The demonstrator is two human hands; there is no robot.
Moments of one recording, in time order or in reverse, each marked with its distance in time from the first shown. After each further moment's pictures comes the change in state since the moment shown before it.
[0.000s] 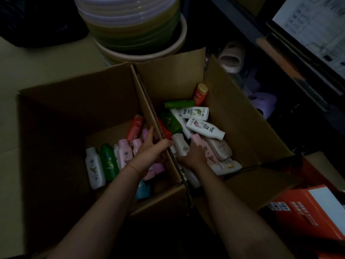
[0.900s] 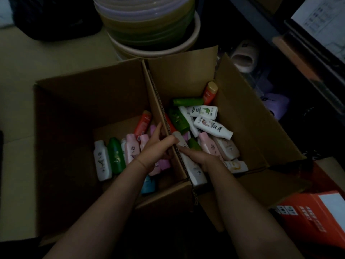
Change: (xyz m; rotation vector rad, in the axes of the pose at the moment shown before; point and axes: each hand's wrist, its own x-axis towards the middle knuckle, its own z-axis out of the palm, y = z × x) left_hand -0.001 -0.003 -0.004 0.027 0.012 0.030; right_hand 0.000 -0.008 -0.006 0.481 -0.465 0.165
